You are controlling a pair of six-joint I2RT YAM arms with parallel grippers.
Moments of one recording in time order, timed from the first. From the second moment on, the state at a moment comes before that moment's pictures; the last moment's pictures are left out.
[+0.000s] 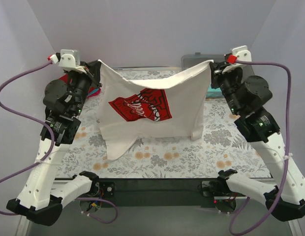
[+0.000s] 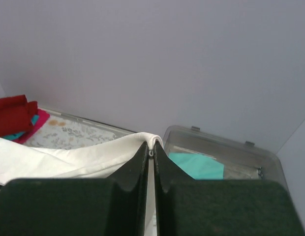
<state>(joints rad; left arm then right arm) -0.37 0.99 1.36 -0.15 -0.14 -0.13 0.57 1.02 1.40 -0.23 0.27 -0.14</state>
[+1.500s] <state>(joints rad) -0.33 2.00 1.45 -0.26 -0.23 0.04 0.41 1.39 1.01 -0.14 0.22 -0.03</state>
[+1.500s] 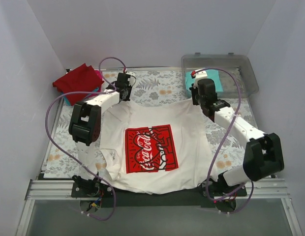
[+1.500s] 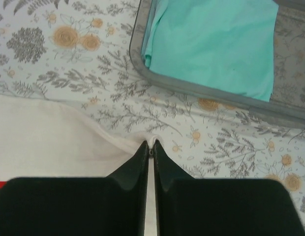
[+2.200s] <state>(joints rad) -0.30 2.30 1.88 -0.16 -0.46 0.26 0.36 1.74 1.29 -0.04 0.11 -0.06</state>
